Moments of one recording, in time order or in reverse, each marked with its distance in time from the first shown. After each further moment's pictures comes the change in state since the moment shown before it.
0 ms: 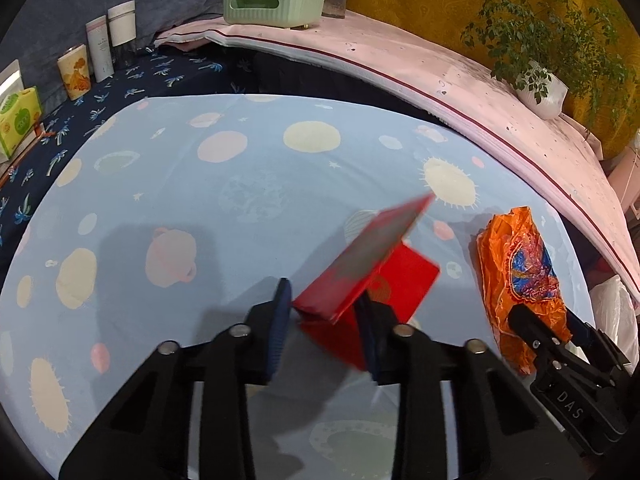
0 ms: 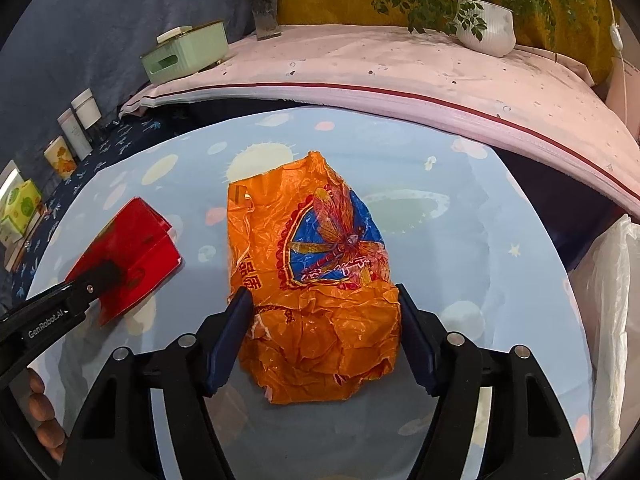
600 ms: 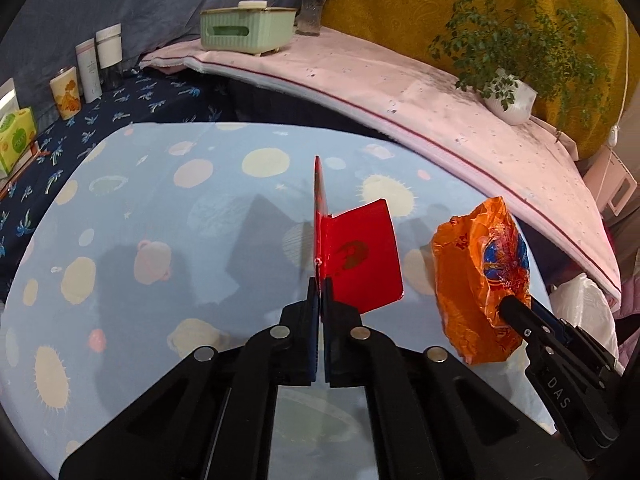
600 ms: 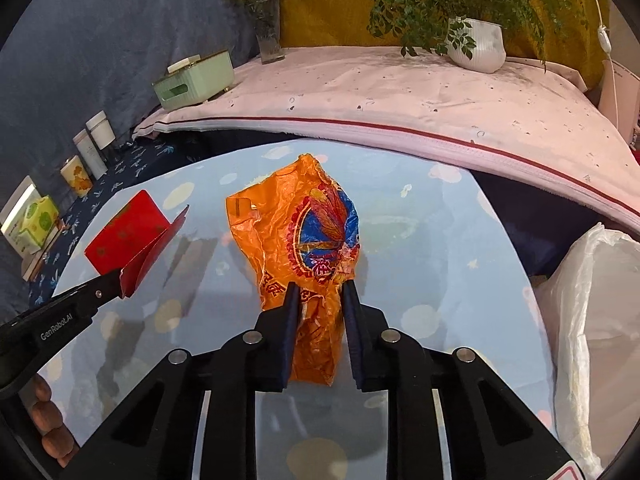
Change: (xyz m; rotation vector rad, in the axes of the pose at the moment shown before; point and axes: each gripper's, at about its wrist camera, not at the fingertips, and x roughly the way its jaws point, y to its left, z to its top) left arm -0.047 -0.042 0.001 0.034 -0.056 -0.049; right arm -0.047 -0.018 0.006 0.016 -0.070 0.042
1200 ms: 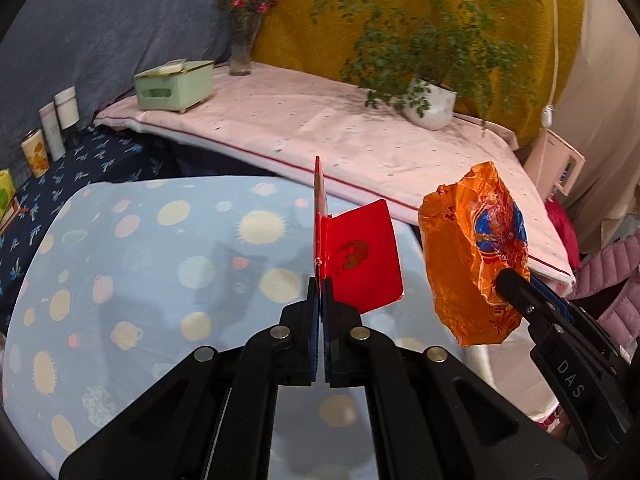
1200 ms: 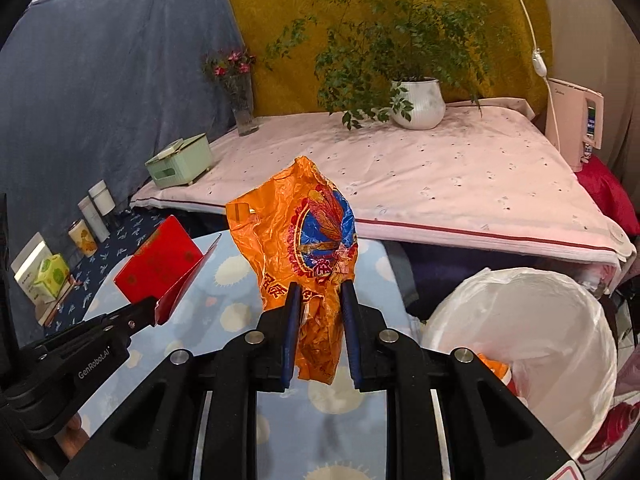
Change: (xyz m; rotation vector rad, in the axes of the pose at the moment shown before) left arm -0.069 -0.122 -0.002 0.134 -0.088 -0.105; right arm -0.115 -0.078 0.019 0.086 -0.195 -0.027
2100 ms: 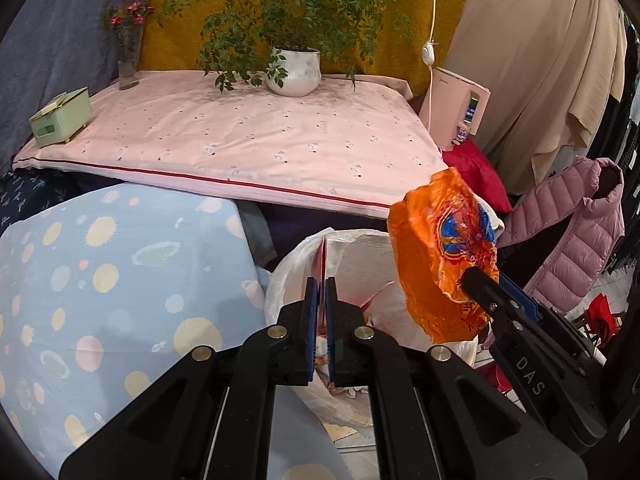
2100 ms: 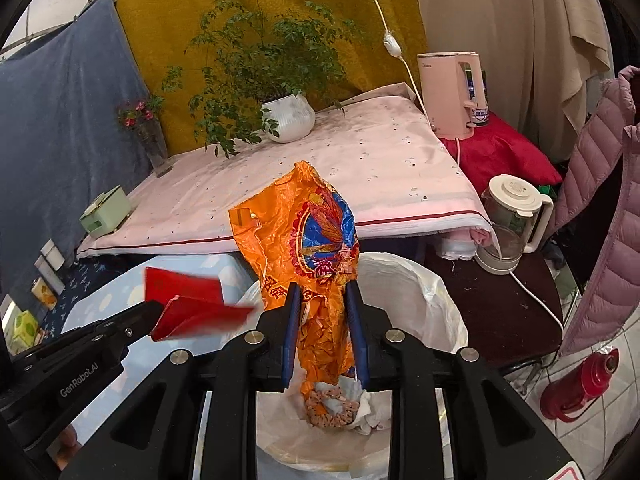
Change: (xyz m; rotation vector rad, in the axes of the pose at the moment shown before) left arm 0.004 -0.186 -0.031 0.185 0.070 -0.201; right arm -0.078 -0.172 -0.024 0.198 -0.045 -0.181
